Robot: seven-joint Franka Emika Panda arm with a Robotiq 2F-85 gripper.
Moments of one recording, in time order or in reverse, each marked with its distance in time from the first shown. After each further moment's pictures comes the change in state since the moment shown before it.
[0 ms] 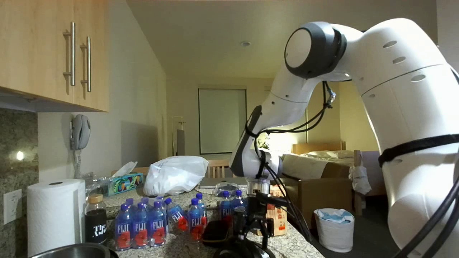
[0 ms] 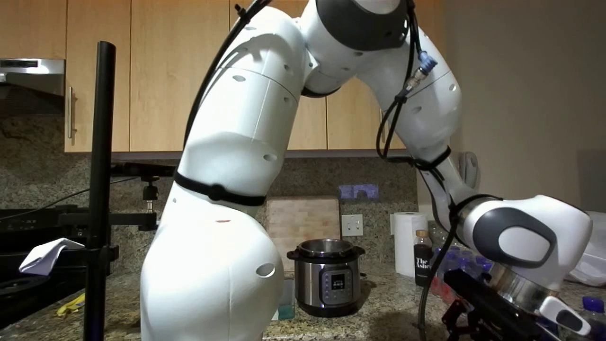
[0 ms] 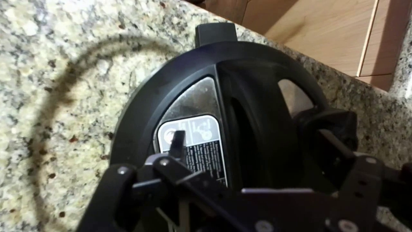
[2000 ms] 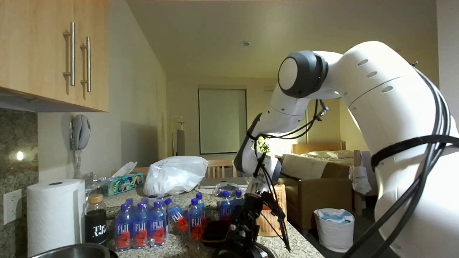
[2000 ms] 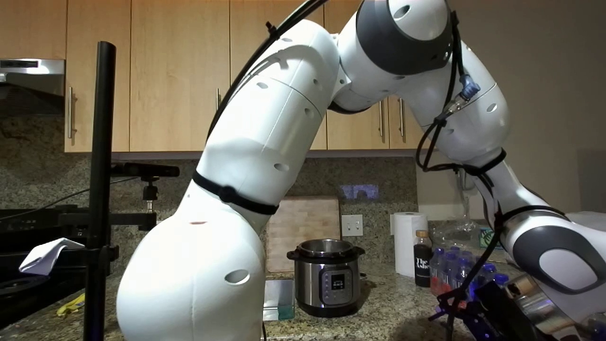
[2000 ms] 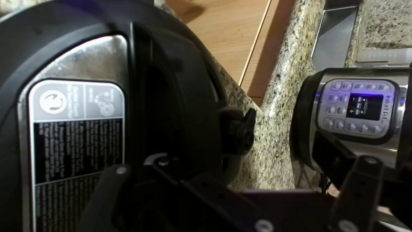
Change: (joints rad) arm -0.165 0.156 0.089 0.204 0.264 -0.373 -0.508
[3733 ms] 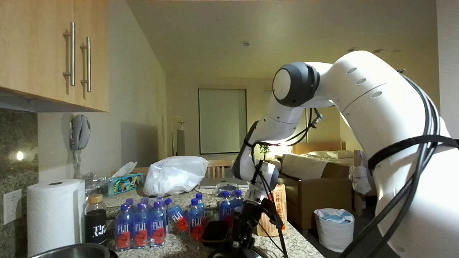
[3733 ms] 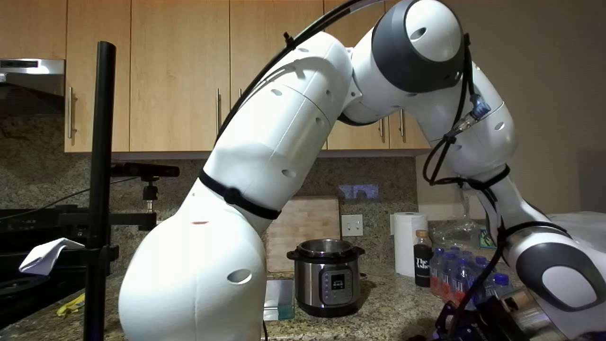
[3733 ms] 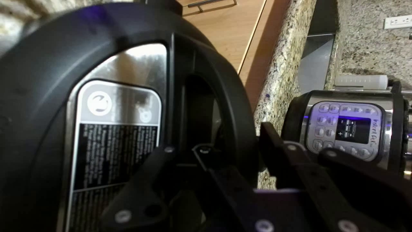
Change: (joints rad) arm 0.012 0.082 -0.002 0.049 -0.001 -0.078 -0.076
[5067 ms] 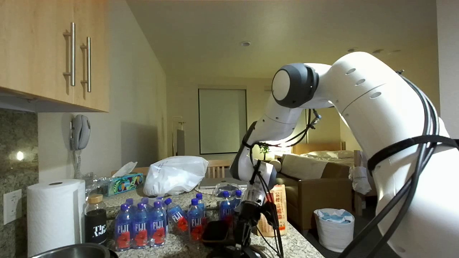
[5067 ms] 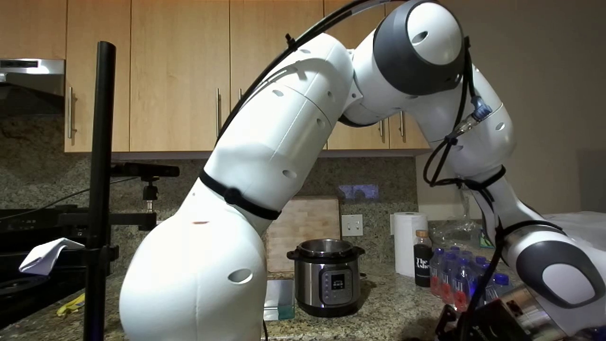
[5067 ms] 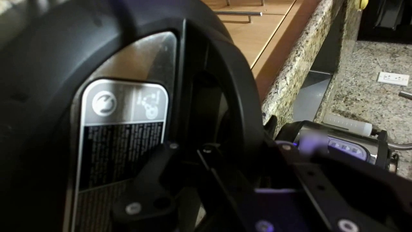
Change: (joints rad) arm 0.005 0.008 0.007 0.018 -0.046 0.000 -0.218
